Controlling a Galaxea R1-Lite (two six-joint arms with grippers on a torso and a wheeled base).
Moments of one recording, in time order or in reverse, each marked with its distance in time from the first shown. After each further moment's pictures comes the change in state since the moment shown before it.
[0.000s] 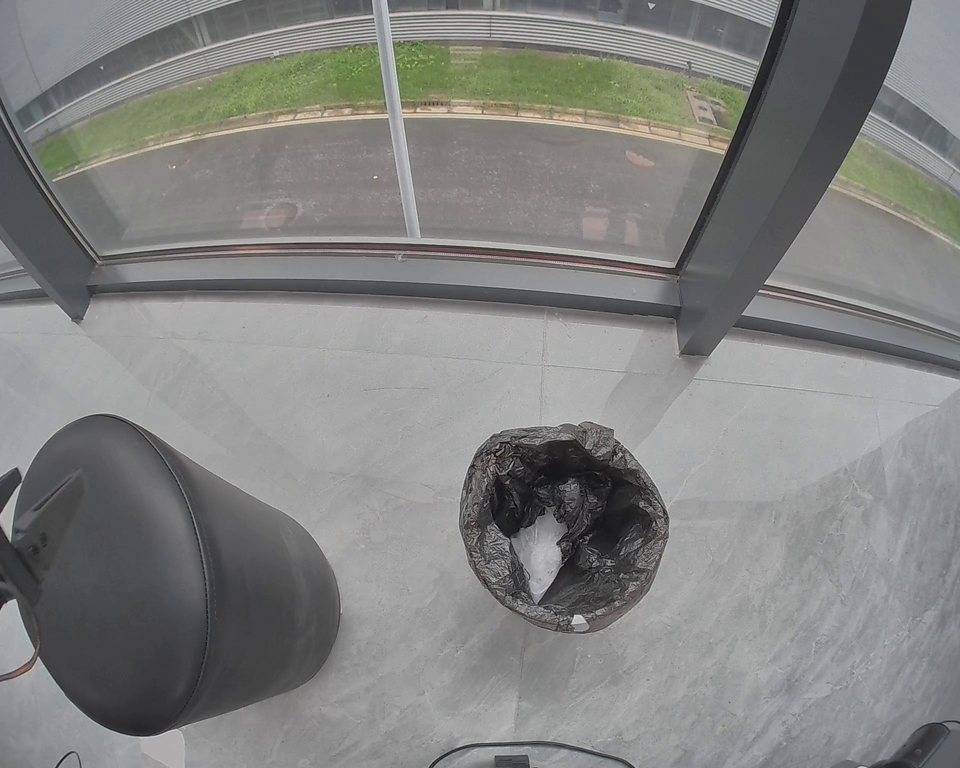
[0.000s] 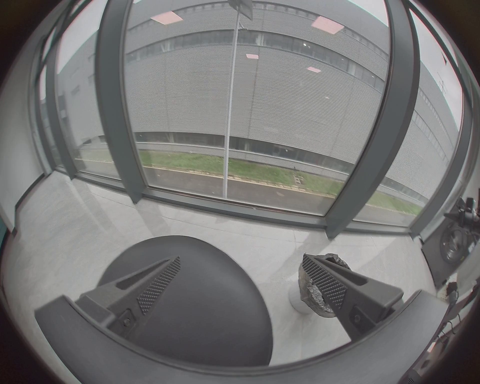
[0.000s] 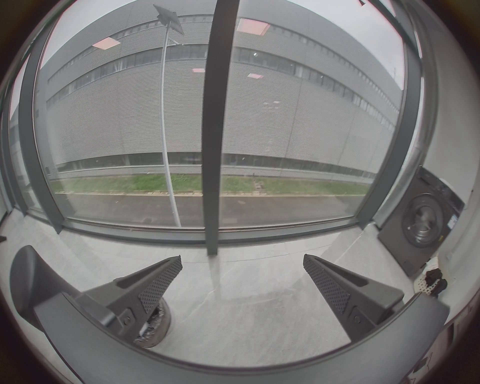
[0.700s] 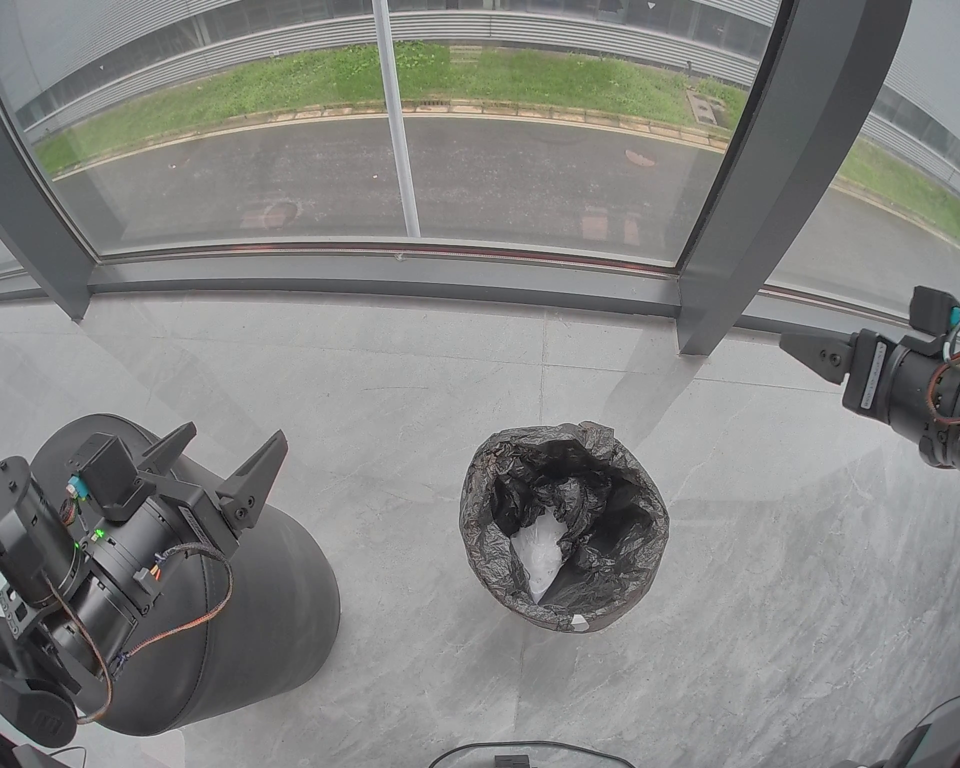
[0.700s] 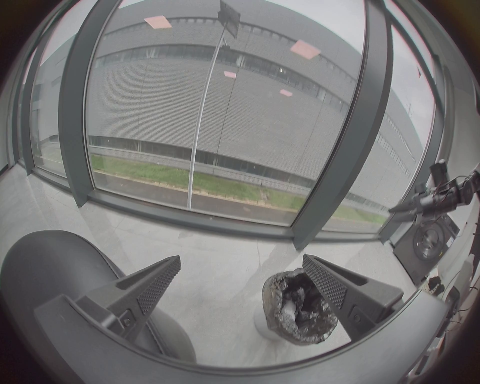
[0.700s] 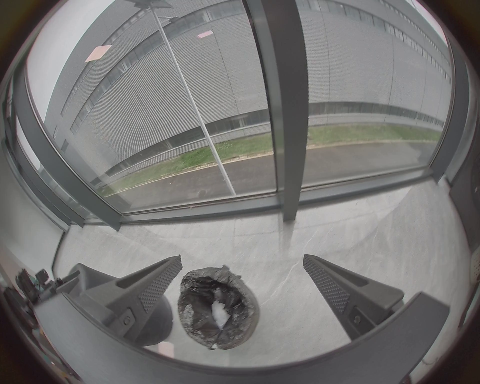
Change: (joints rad) left arm -0.166 0.703 0.268 -1.110 -0.088 0.013; right arm 0.296 0.650 -0.234 -0.156 0.141 0.302
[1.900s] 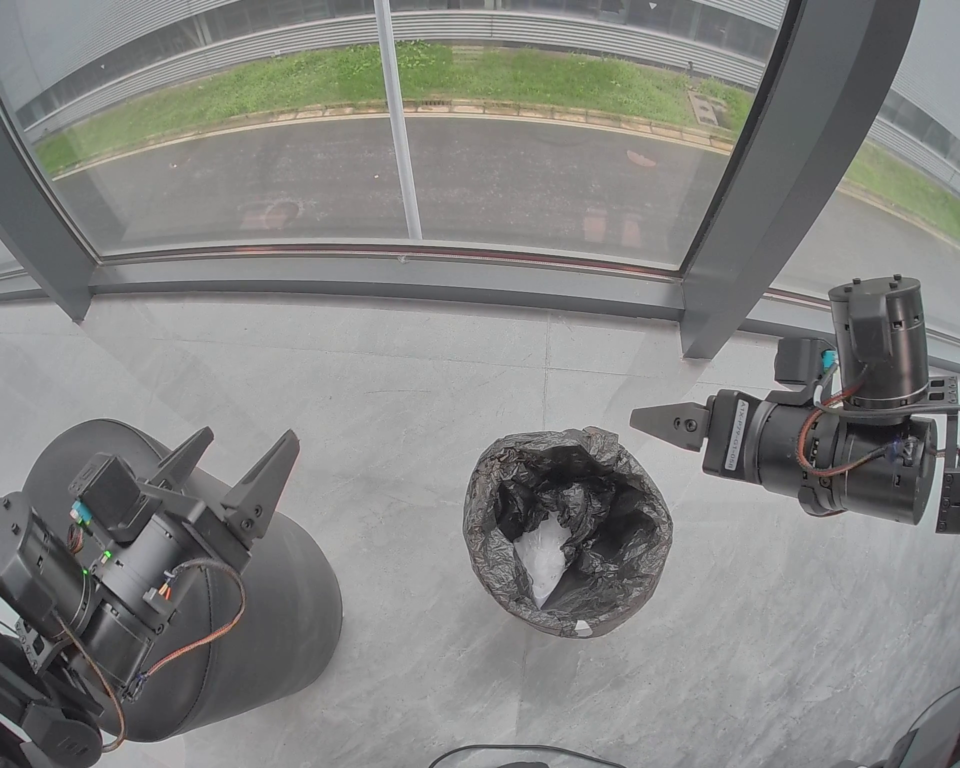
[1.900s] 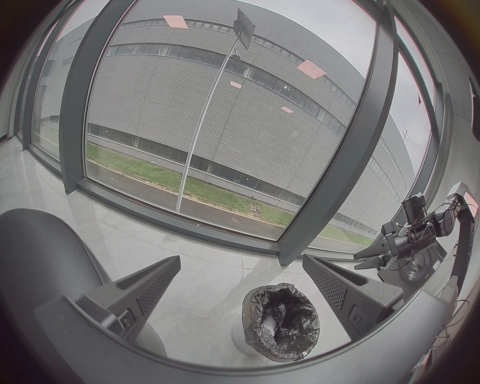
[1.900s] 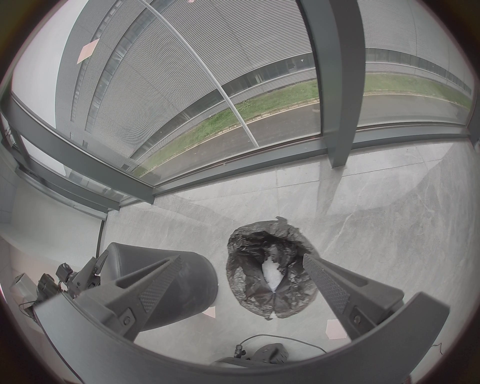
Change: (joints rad) left arm -0.045 0.105 0.100 -0.302 -0.014 -0.091; right arm 0.169 0.247 -0.052 -0.016 0.147 0.195
